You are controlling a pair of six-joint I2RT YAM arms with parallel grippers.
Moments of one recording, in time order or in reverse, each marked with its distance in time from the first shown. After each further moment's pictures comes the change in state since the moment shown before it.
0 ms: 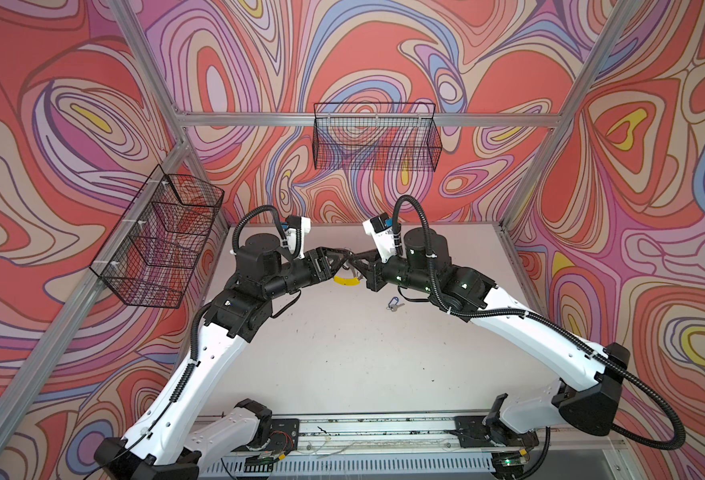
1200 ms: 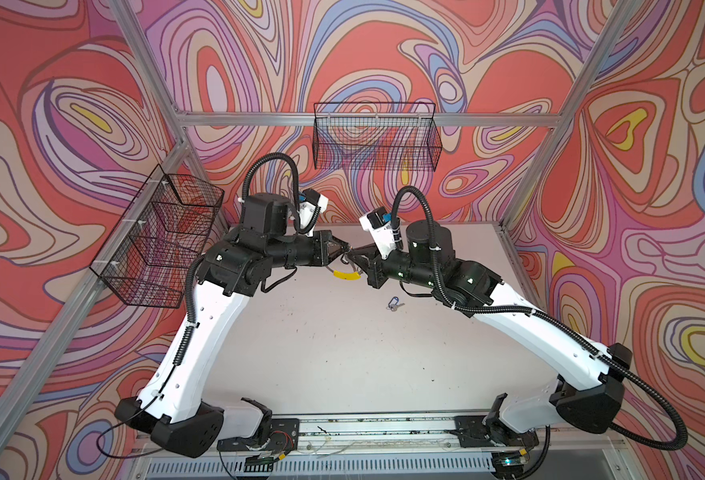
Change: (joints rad) left arm -0.002 0.284 0.589 -0.659 0.030 0.463; right arm 0.006 0.023 0.114 -0.131 -0.021 -0.150
